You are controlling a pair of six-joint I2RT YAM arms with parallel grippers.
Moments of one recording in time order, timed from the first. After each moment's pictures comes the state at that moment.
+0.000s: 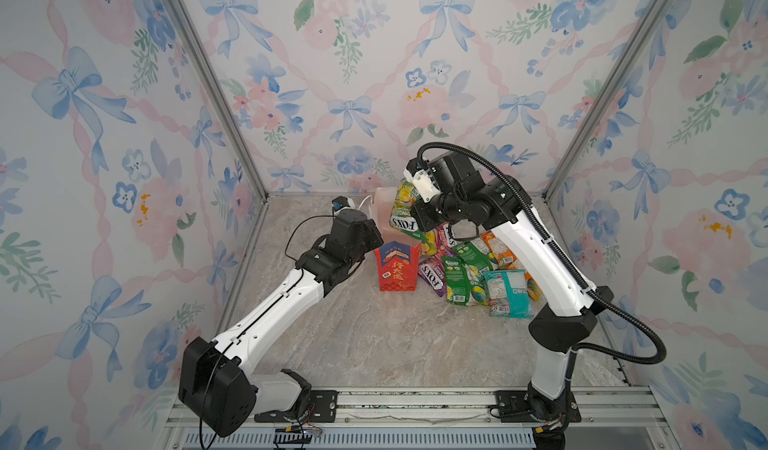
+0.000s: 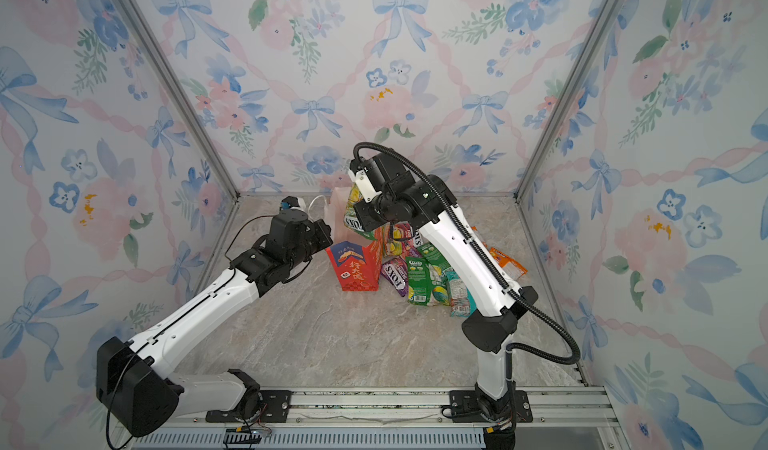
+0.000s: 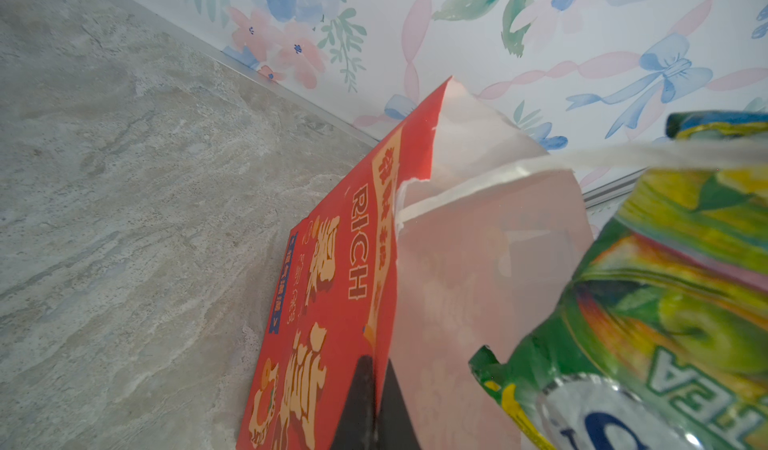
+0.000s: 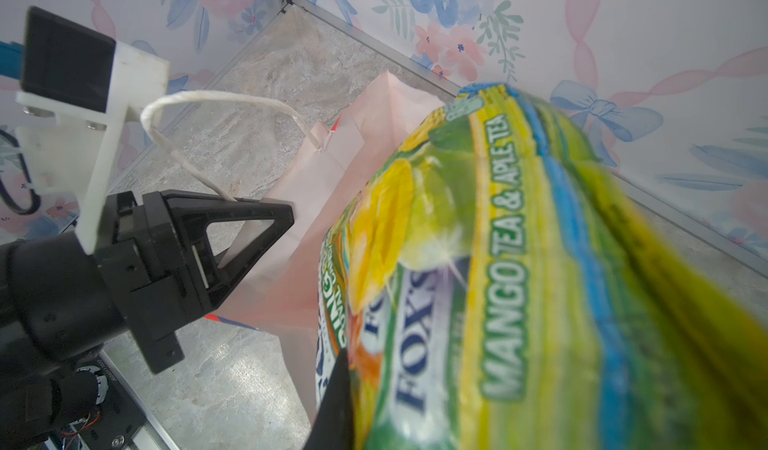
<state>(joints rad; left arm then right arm) -0.54 1.30 1.13 -0.31 -0.18 -0.81 0.76 1.91 2.43 -1.29 0.04 0.10</state>
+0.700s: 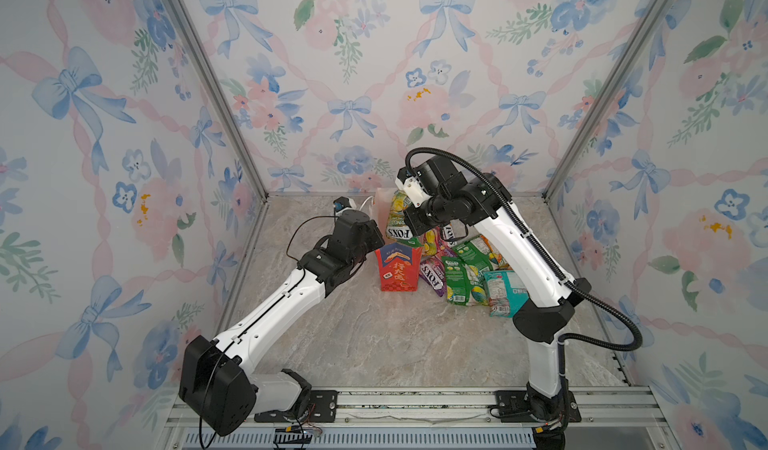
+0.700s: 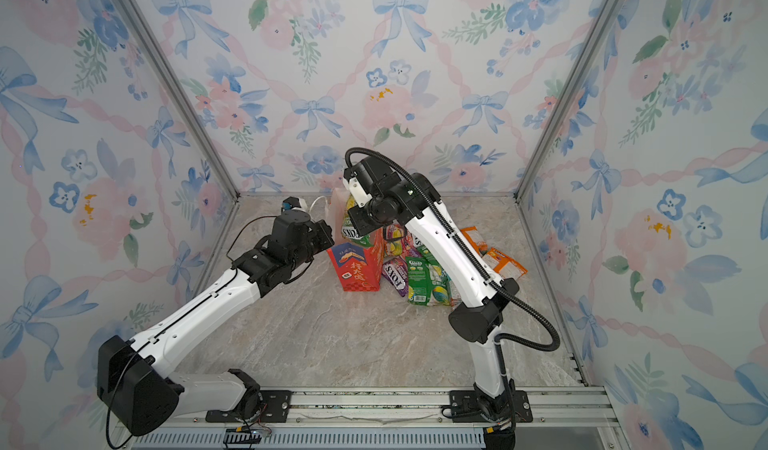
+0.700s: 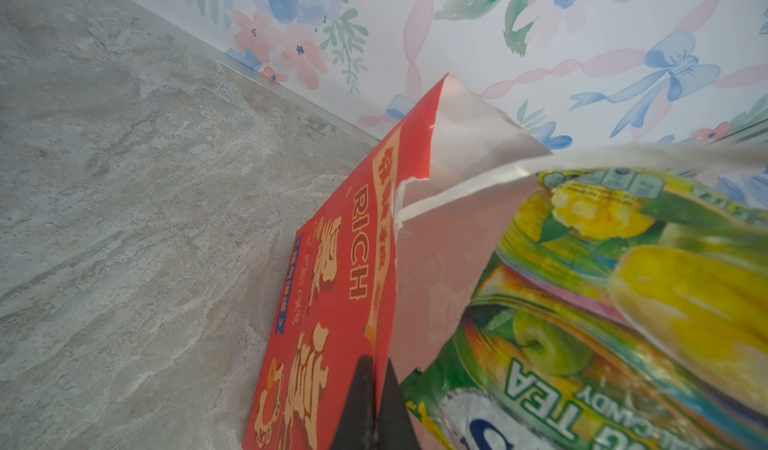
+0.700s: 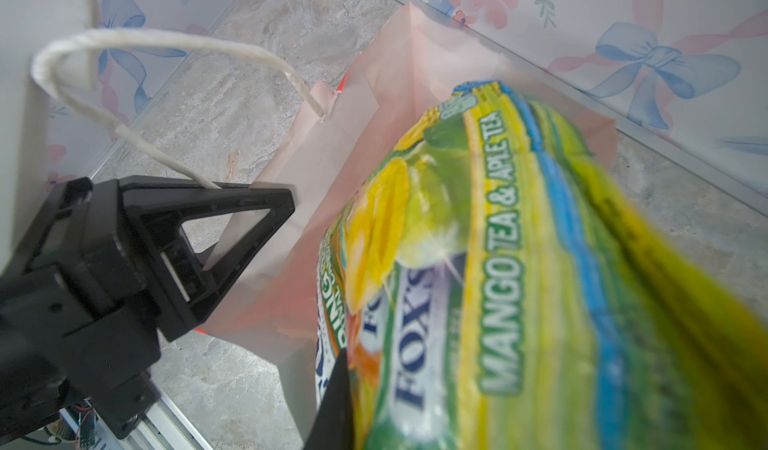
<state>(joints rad) -0.56 1.30 1.13 -0.31 -0.21 -0.81 0.77 2.02 2.52 -1.38 0.00 0.12</state>
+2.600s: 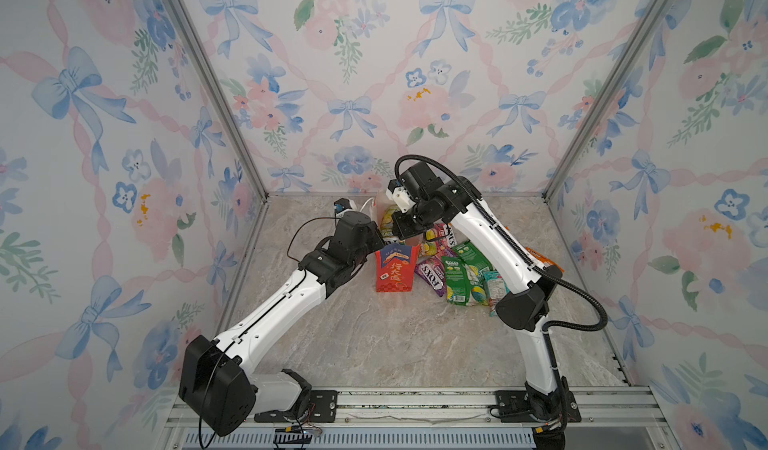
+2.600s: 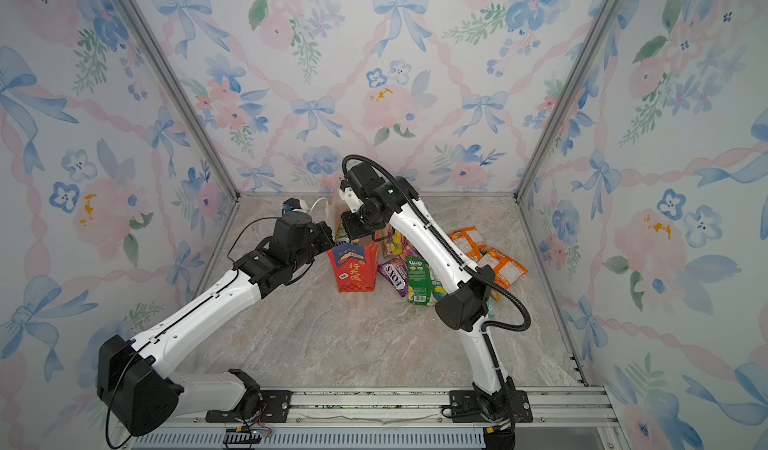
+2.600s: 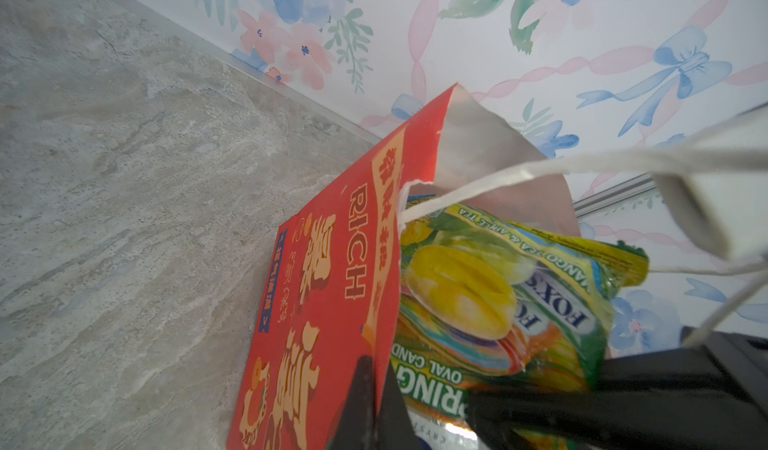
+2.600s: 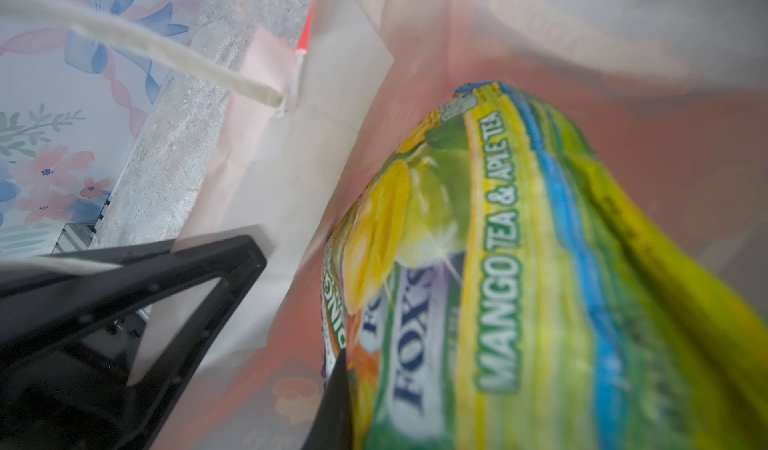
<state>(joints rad) -0.57 1.30 1.12 -0.31 -0.22 -0.81 0.73 2.18 2.53 -1.35 -0.15 0.24</state>
